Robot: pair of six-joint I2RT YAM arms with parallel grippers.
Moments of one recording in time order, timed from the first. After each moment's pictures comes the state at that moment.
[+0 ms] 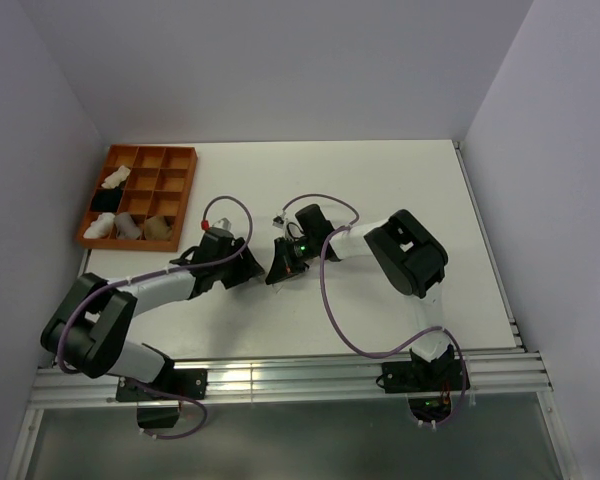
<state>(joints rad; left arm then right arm) -0.52 1.43 0.58 0.02 0.06 -0.86 0.64 2.07 1.09 0.12 -0.83 0.52</state>
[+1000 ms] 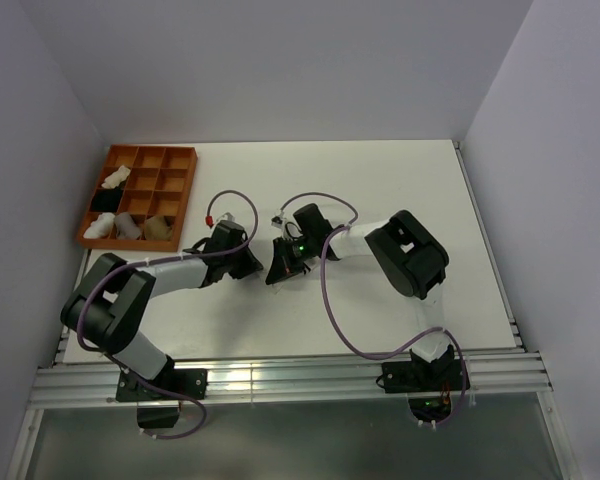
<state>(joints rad) -0.54 1.59 0.68 0.05 -0.01 -0.95 0.65 2.06 1.11 0.08 -0.80 0.48</state>
